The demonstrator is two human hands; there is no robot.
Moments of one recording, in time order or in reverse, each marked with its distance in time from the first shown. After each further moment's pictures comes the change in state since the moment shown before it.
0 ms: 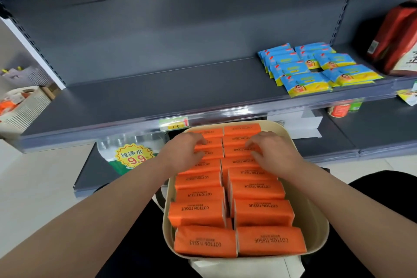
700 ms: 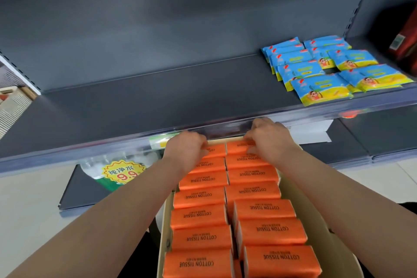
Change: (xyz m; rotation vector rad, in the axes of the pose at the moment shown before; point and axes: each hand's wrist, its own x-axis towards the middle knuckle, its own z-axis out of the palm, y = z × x) left_hand 0.094 -0.029 0.011 0.204 0.050 -0.070; right_hand 0.105 0.014 0.002 -0.238 -0.113 0.023
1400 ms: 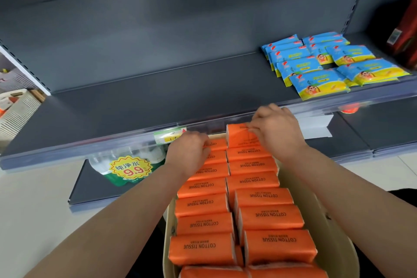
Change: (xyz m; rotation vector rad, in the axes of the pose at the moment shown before) left_hand -0.021 -0.001 0.009 -0.083 0.120 0.006; right_hand -0.014 -0.002 -0.010 0.103 0.393 -0.062
